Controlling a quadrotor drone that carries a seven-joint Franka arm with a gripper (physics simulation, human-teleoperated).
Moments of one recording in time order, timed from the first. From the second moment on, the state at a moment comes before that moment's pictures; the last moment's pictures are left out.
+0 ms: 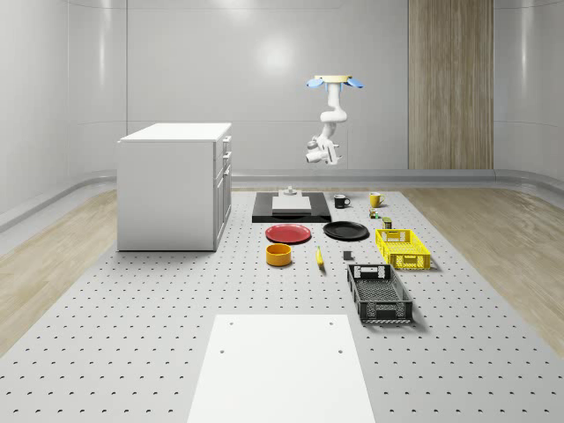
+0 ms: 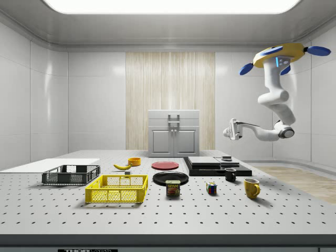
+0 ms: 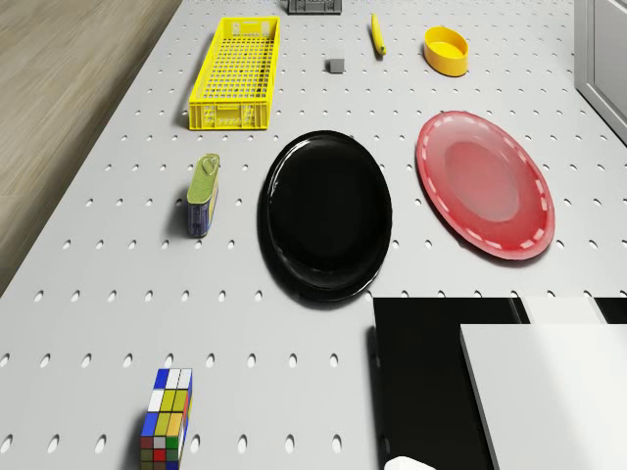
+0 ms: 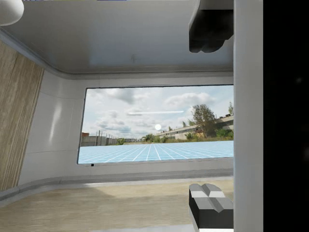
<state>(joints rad) -0.27 -0.81 0.70 -2.43 -1.05 1.43 0.99</state>
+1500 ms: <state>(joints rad) -1.05 -1.10 1.27 -2.89 -1.97 1.19 1.58</state>
